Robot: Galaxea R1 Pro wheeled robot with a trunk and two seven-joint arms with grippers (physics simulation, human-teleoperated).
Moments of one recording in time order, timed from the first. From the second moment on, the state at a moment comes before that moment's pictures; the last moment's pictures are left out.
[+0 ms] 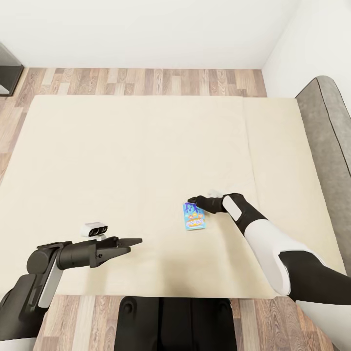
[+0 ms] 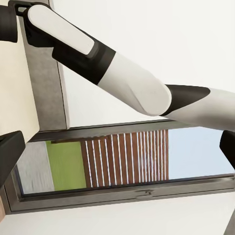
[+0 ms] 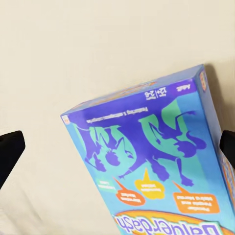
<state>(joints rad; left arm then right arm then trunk) -0.45 0.17 0.11 -1.52 0.30 1.00 -1.57 -1.21 0.06 0.03 -0.34 -0.45 0.63 0.21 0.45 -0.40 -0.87</state>
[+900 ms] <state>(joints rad) -0.45 0.17 0.11 -1.52 0.30 1.00 -1.57 -1.21 0.06 0.03 -0.34 -0.45 0.63 0.21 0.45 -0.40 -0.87</state>
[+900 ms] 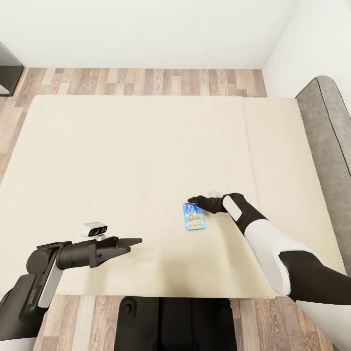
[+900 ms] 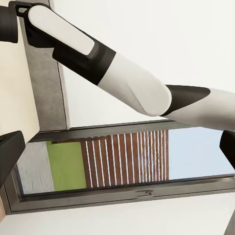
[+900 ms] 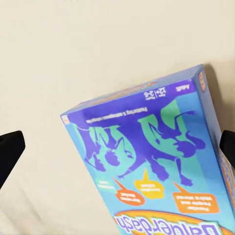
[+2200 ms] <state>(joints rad) -0.45 0.17 0.11 -1.52 0.30 1.00 -1.57 -1.21 0.06 0.03 -0.34 -0.45 0.63 0.21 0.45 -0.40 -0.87</state>
